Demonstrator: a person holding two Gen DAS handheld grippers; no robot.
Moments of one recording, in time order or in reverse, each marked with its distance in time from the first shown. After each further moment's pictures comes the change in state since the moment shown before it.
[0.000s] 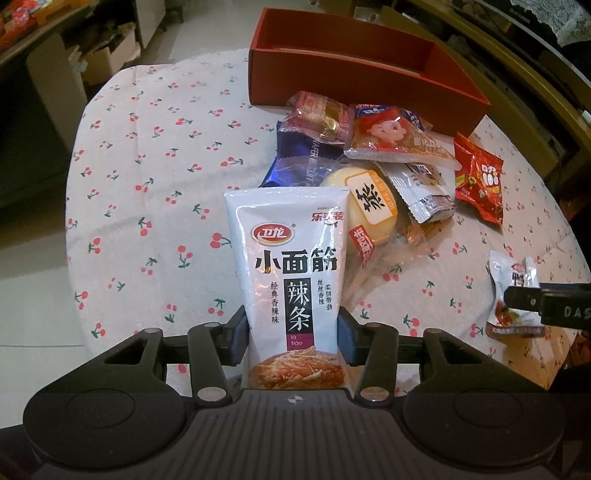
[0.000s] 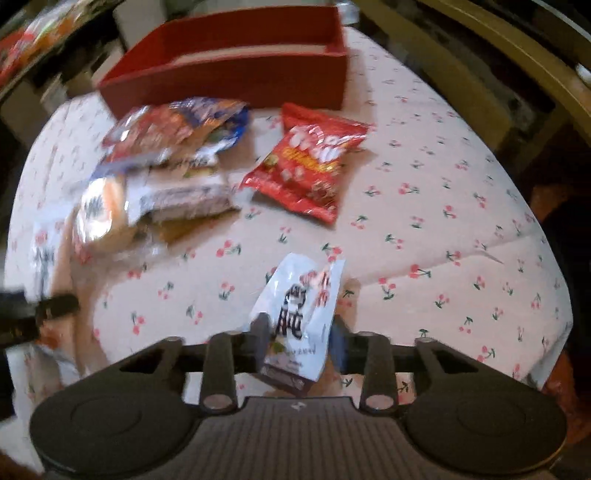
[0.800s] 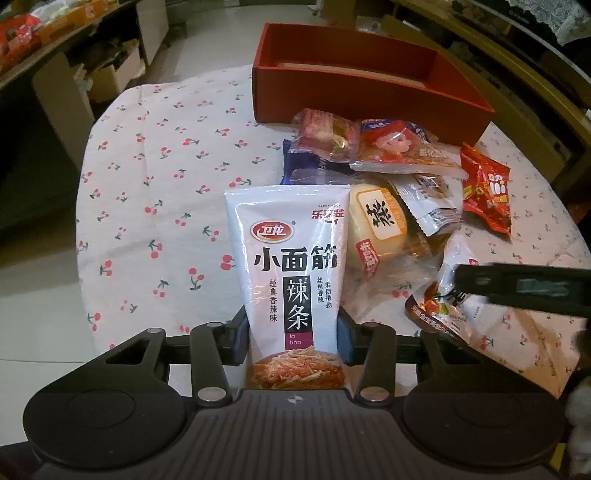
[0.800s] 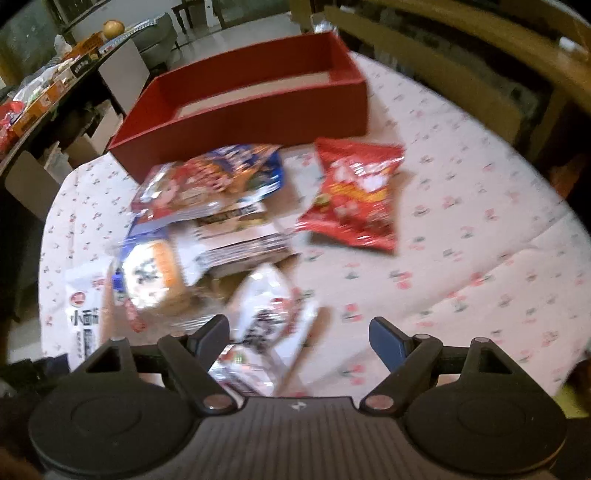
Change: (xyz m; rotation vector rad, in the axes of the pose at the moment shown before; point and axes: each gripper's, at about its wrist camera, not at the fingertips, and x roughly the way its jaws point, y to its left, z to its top) left arm -0.002 -0.002 0.005 0.027 -0.040 0.038; right arm 0.012 0.053 0.011 0.136 -0.083 0.045
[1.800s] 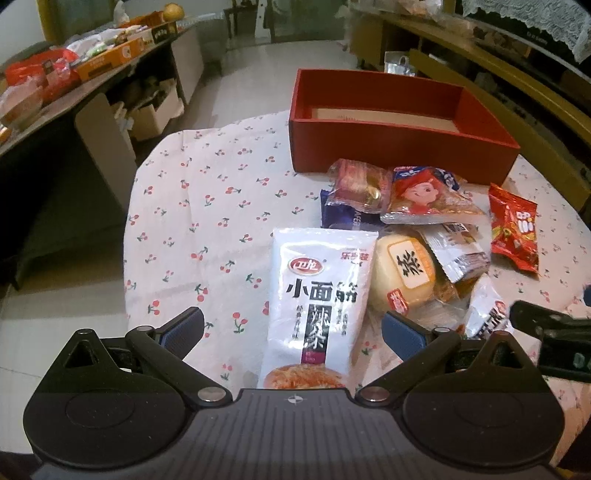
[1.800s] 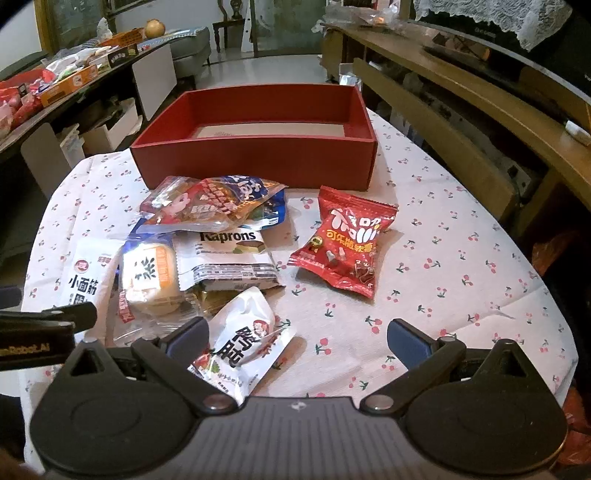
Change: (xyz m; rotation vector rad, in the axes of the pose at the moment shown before) left arm -0.012 -0.004 0.011 -0.006 -0.125 0.146; right arm -0.029 -0.007 -0.009 -0.186 -0.166 -0.053
